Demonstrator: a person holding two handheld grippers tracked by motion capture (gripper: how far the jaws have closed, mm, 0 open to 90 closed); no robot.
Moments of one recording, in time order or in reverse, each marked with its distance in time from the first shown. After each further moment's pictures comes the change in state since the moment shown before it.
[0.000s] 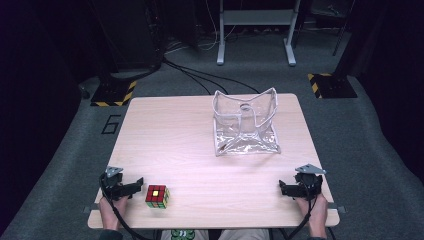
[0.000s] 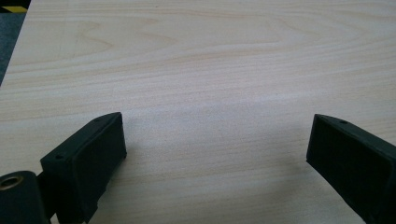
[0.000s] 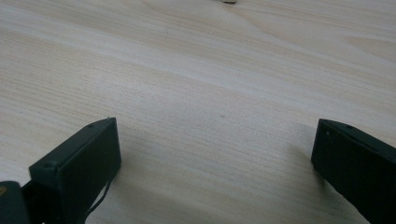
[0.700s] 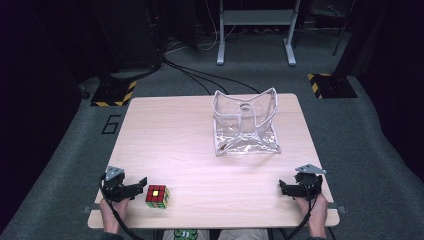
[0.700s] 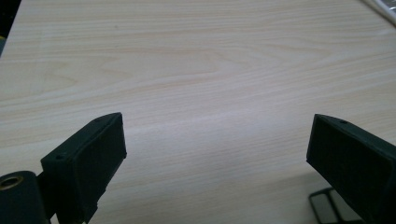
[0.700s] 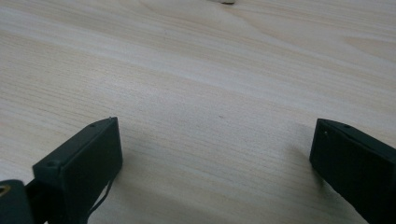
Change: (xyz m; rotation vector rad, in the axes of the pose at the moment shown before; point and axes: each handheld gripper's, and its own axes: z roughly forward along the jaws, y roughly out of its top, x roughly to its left) left arm -0.023 0.009 -0.027 -0.081 -0.095 0.033; right arm 0.000 0.000 0.000 -0.003 -0.003 0.004
